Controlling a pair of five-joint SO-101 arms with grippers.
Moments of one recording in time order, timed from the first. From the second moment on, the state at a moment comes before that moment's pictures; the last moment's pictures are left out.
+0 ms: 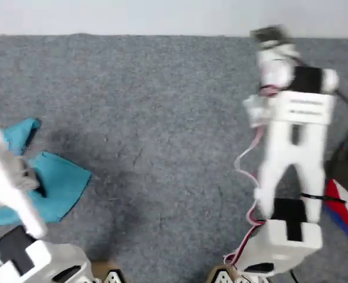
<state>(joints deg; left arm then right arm) -44.5 -2.1 15.0 99.1 -5.1 -0.7 7.4 -25.1 100.7 20.4</state>
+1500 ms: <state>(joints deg) -64.3 69.4 -75.1 99.1 -26.3 11.3 12.5 -7.1 100.7 27.3</state>
